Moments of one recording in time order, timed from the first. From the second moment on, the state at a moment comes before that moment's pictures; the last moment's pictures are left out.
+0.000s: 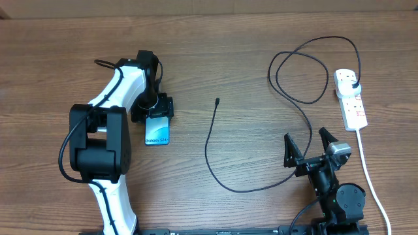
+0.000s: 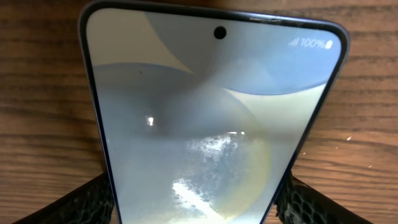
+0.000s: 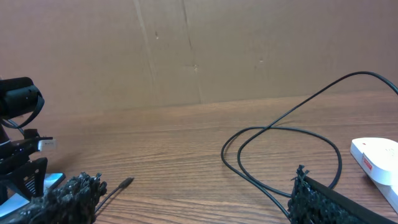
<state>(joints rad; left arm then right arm) -0.12 2.13 1.51 -1.05 0.07 -0.26 0.09 0.01 0.02 -0.02 -0.13 0.17</state>
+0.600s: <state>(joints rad) -0.12 2.13 1.51 -1.08 0.09 -0.34 0.09 0.01 0.02 -0.02 -0.13 0.17</state>
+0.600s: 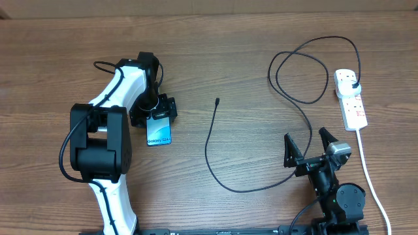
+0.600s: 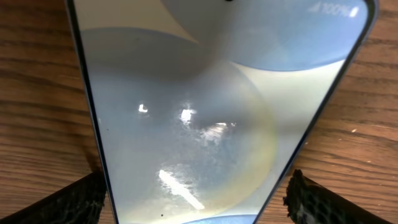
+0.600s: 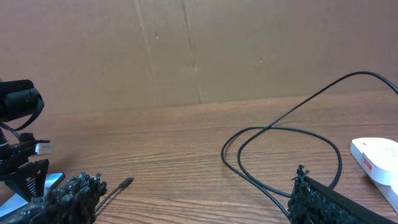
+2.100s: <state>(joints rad) -0.14 2.18 1.73 -1.29 0.09 -0.33 0.09 0.01 0.02 -0.02 -0.13 0.17</state>
